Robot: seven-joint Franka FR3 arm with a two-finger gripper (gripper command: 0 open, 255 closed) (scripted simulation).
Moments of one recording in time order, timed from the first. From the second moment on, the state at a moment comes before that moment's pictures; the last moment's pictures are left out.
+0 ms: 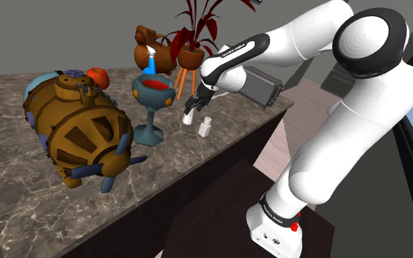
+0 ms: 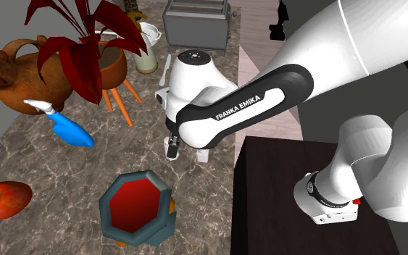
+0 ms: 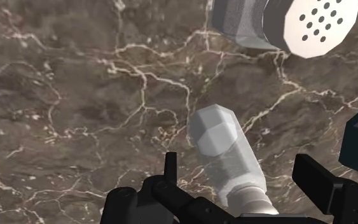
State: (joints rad) arm 0.07 -0.02 -0.25 -2.42 0.31 2.59 -0.45
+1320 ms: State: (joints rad) arm 0.07 -0.05 -0.25 -2.41 0.29 2.56 -0.43
